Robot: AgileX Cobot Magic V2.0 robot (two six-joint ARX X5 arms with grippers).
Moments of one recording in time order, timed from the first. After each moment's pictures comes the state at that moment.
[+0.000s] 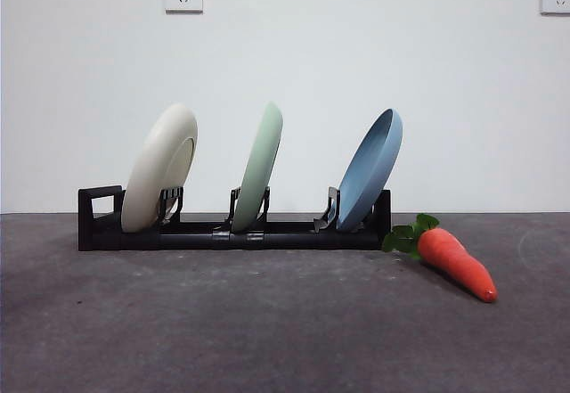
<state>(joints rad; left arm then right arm) 0.11 0.45 0.86 -0.98 0.66 -0.01 0.08 0.67 0.98 -1.23 -0.34 -0.08</state>
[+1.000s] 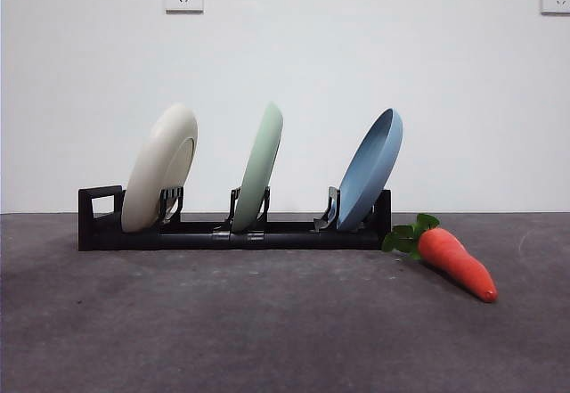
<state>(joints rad) 0.02 0.68 0.99 -0.96 0.66 0.04 0.08 0.68 0.98 -1.23 -0.34 -0.06</state>
